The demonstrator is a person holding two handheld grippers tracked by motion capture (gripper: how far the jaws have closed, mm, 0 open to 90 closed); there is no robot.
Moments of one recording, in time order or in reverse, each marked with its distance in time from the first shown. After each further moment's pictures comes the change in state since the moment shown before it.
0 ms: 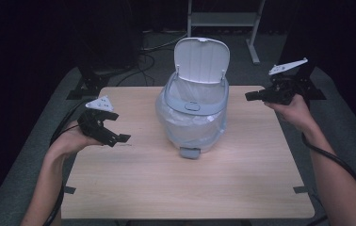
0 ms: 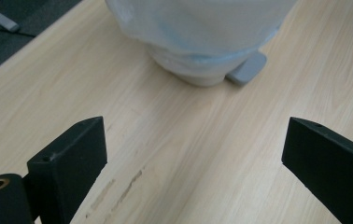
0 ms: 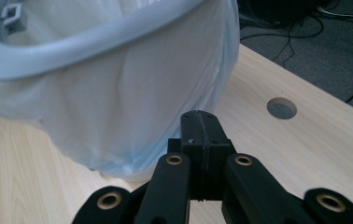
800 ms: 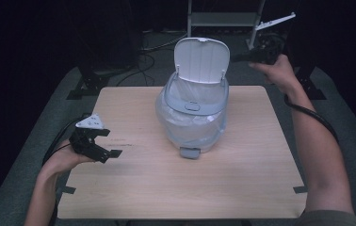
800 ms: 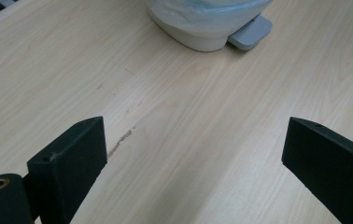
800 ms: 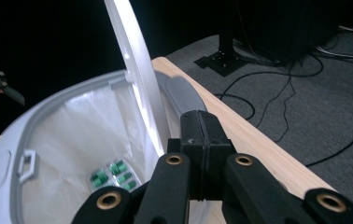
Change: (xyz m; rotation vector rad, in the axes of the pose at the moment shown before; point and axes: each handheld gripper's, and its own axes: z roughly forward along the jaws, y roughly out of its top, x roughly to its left) left arm -0.008 -0.053 0.001 -0.001 0.002 -0.062; right arm -0.010 0.115 0.011 -0.093 0.035 -0.016
